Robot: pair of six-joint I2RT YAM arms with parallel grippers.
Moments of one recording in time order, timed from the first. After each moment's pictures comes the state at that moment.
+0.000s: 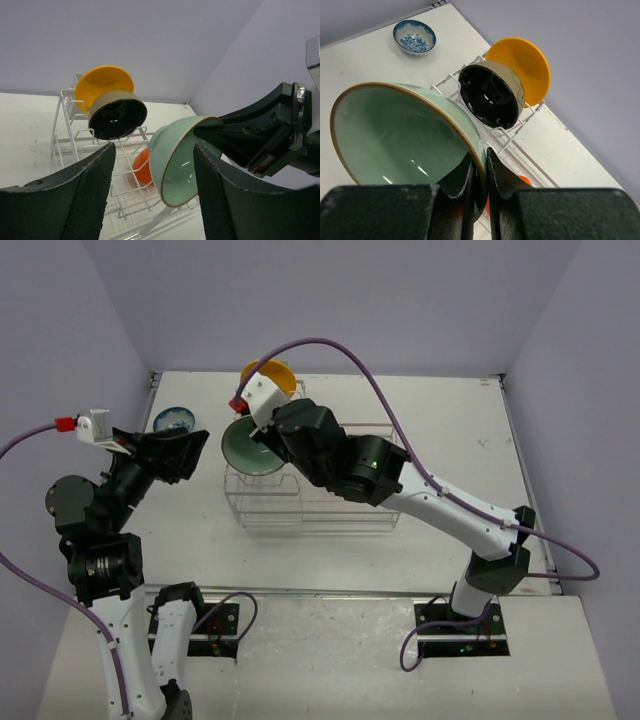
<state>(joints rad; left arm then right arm) 0.23 0.60 1.09 -0.28 0.66 -0.62 1.19 1.71 2.06 -0.66 0.57 -0.21</state>
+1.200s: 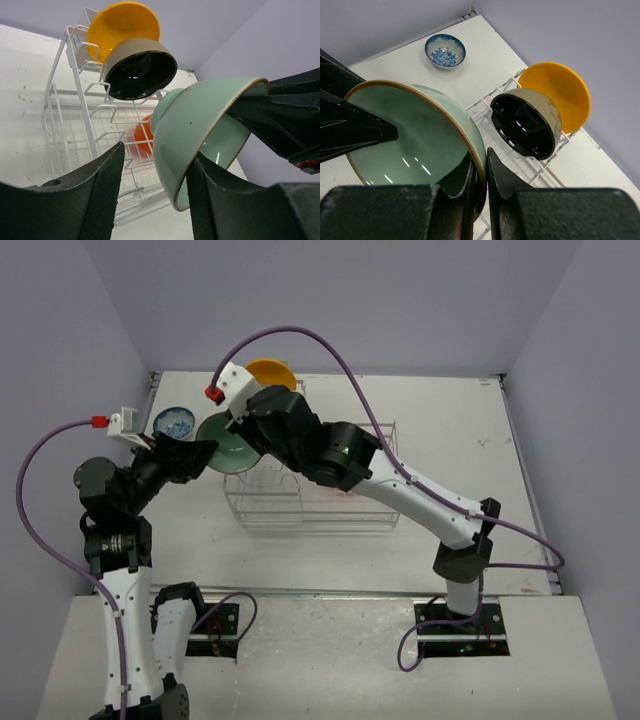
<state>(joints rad) 0.23 0.65 0.92 -0.30 0.70 -0.62 1.17 1.90 2.30 -0.71 0.44 -0.16</state>
